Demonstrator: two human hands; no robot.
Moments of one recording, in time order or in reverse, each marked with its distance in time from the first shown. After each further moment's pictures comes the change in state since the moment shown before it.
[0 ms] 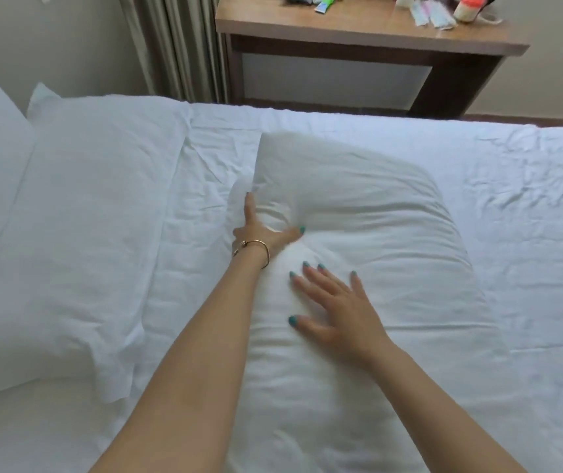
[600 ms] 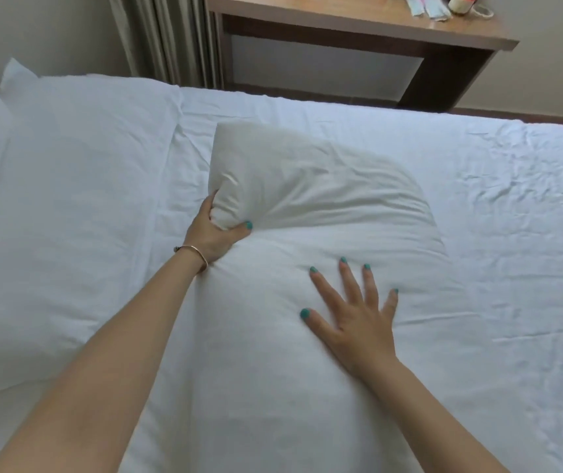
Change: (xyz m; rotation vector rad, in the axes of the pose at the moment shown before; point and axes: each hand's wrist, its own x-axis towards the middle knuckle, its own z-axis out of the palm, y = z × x) left_hand 0.033 -0.071 -0.065 -0.245 0.003 0.246; right_hand -0.016 -0.017 0.016 -0.178 0.001 0.273
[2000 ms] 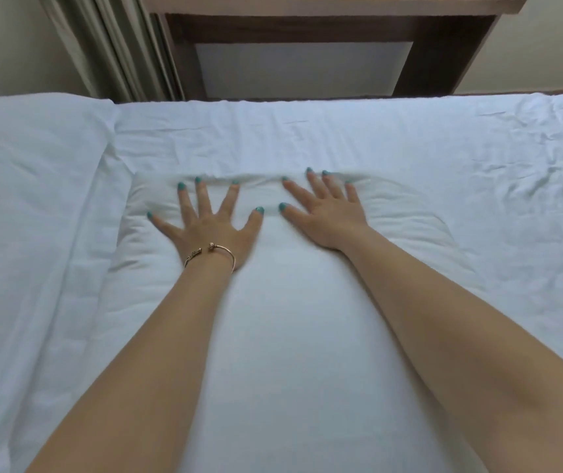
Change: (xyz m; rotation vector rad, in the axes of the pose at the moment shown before) left_hand 0.122 0.025 0.147 1.150 0.192 0.038; right_hand 0.306 0.082 -0.009 -0.018 0.026 -0.126
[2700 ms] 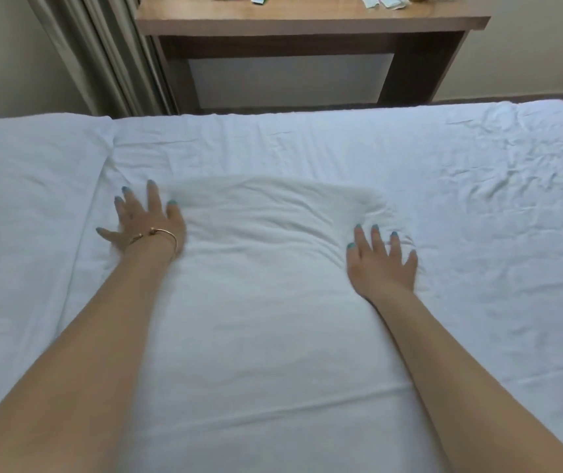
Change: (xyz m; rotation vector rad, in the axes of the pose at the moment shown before) left_hand -0.008 -0.048 -0.054 -0.177 -0.085 -0.270; right_hand -0.122 0.059 0.003 0.134 -0.034 0.531
